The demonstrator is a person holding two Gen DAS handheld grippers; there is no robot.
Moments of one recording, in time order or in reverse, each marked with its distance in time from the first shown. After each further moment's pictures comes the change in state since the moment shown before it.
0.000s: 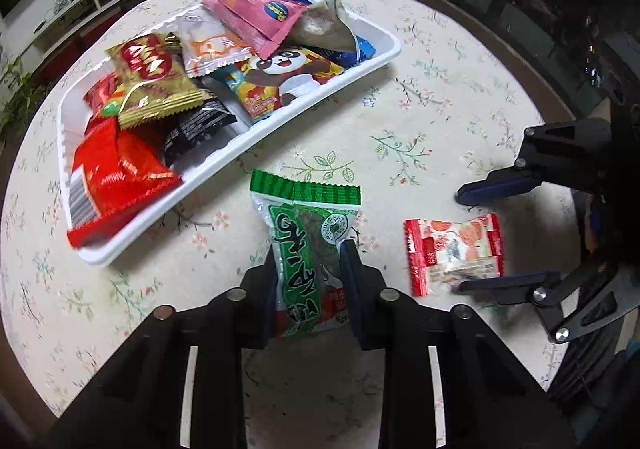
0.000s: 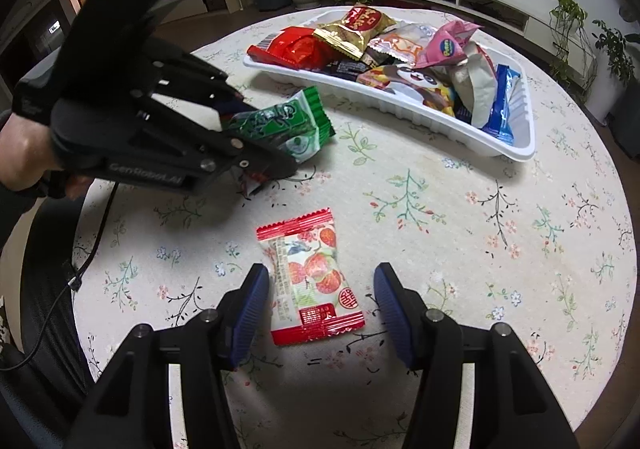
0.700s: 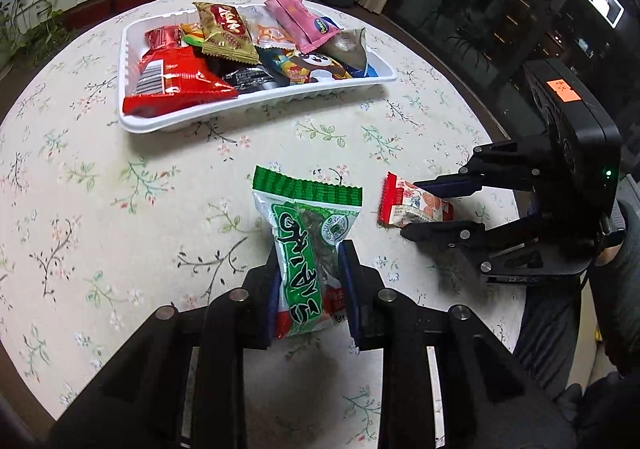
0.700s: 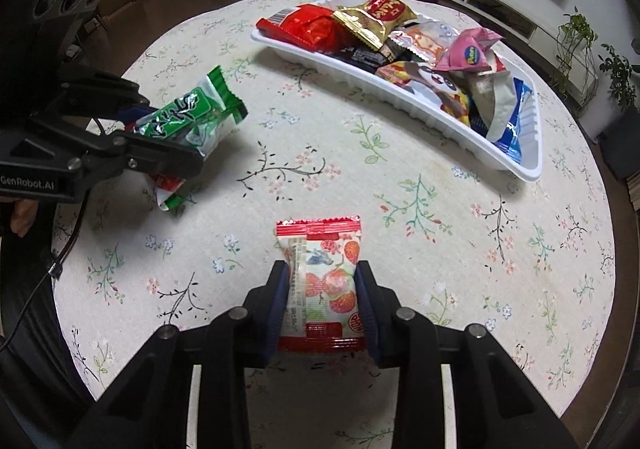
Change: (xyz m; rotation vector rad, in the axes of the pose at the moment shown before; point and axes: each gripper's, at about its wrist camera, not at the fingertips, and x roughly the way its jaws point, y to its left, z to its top) left arm -0.052 0.016 -0.080 -0.242 -0.156 -0.123; right arm 0.016 0.025 0.016 -0.078 0.095 -0.095
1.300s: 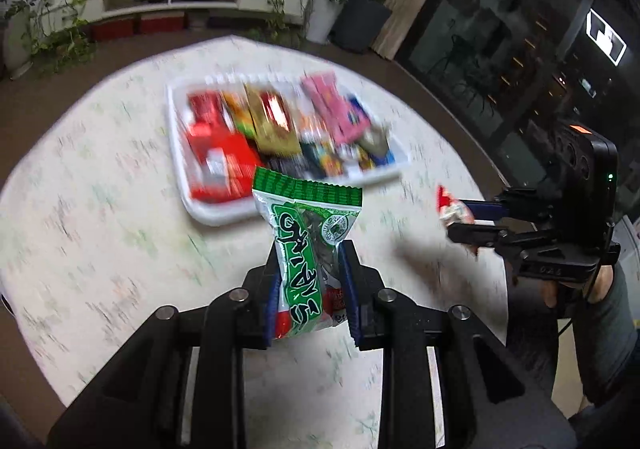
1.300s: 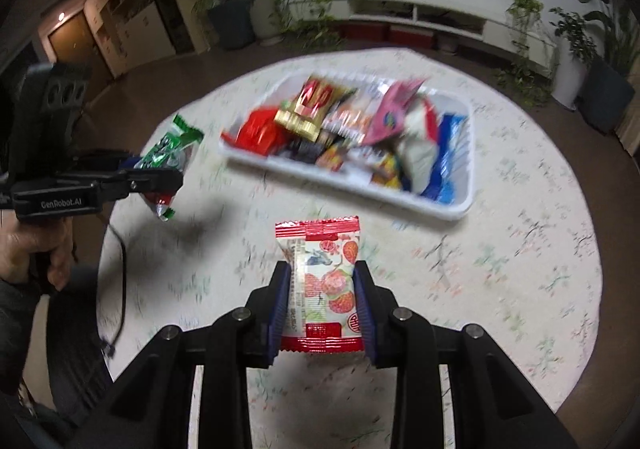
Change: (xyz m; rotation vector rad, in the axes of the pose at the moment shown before) left arm -0.059 0.033 0.047 -0.070 -0.164 0.012; right arm -0.063 -0.051 0.019 0.247 -0.215 0.037
